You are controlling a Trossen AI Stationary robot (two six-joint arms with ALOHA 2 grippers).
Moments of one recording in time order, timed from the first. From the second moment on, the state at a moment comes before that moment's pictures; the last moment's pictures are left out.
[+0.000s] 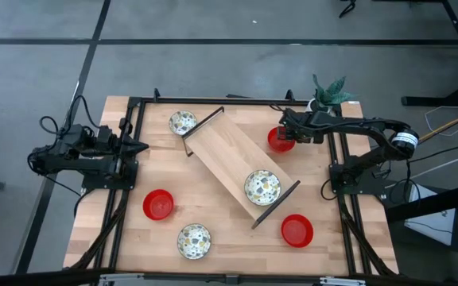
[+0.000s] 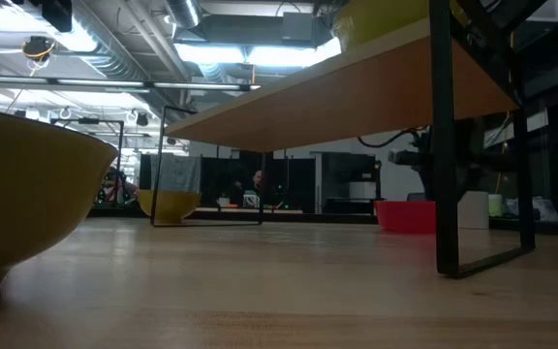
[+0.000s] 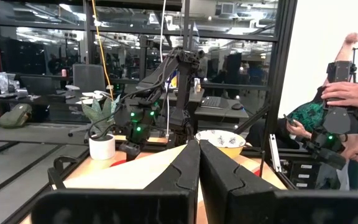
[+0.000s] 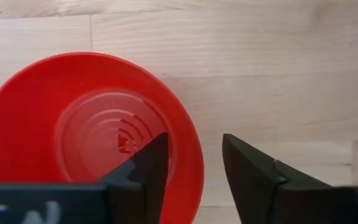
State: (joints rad) left arm -0.01 0.00 0.51 -0.37 -0.05 -0.07; right arm -0.57 1.39 0.76 -0.68 0.24 1.02
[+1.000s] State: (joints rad) left arm -0.01 0.00 0.51 -0.37 -0.05 -0.07; right arm -0.57 1.39 0.76 -0.67 0.24 0.99
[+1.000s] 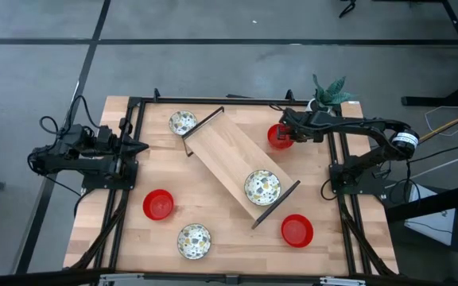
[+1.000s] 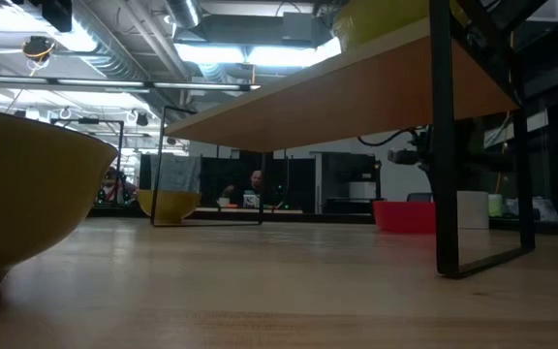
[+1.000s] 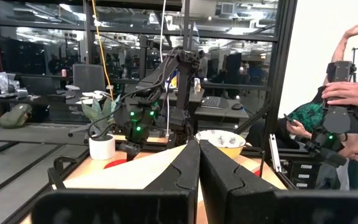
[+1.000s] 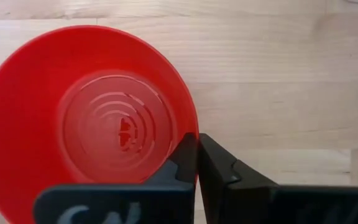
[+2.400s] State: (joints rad) left arm -0.01 0.00 0.51 -0.37 -0.05 -0.07; right arm -0.47 1.24 1.18 -0.66 0.14 0.77
